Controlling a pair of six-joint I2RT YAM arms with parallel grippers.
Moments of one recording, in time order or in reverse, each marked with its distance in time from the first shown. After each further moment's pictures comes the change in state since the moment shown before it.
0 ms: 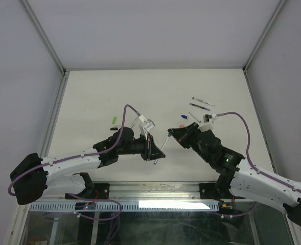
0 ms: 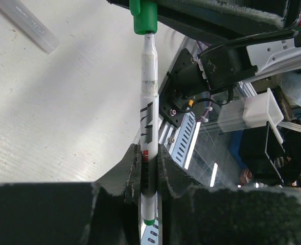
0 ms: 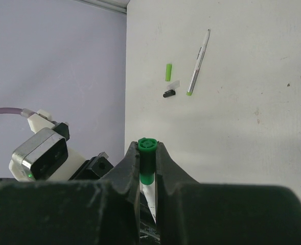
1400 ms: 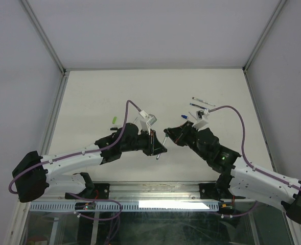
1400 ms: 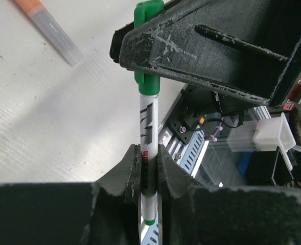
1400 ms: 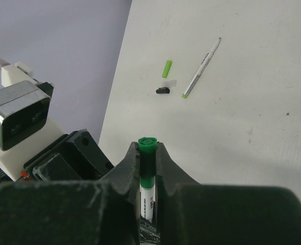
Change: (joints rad) left arm -0.007 0.035 0.114 -0.125 -0.134 -0.032; right arm -0.003 0.069 -0.003 0.123 -0.098 -0.253
